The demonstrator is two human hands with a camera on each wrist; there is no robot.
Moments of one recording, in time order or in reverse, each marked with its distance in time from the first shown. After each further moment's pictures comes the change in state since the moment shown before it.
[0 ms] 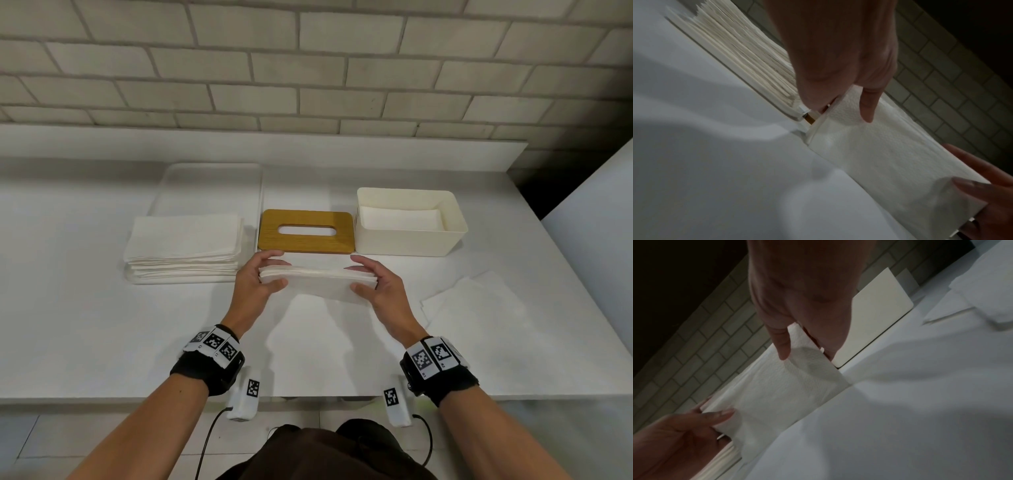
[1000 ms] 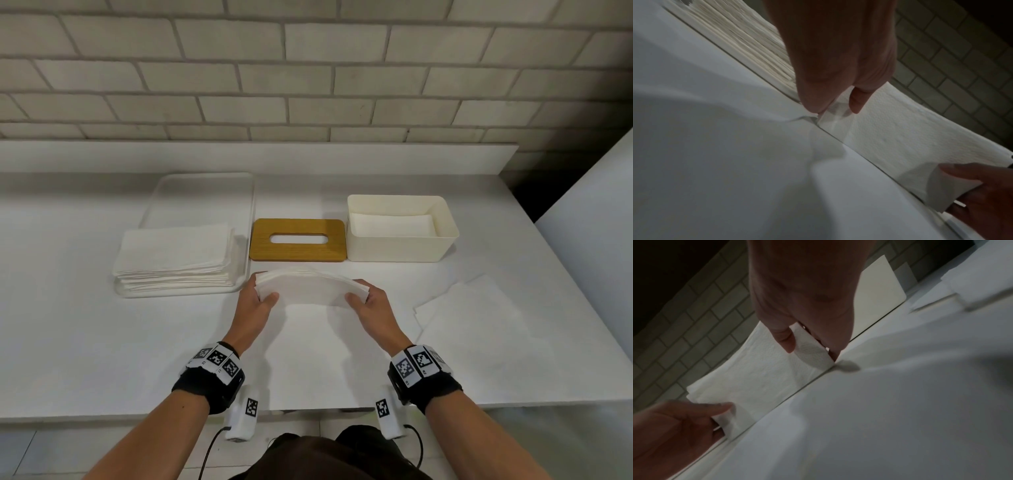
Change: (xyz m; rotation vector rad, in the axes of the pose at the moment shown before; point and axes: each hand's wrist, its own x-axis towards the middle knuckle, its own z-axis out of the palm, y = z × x) left_hand 0.011 -0.055 0.002 0.159 0.028 -0.243; right_hand 0.006 0.023 -0.001 -0.203 0.033 0.080
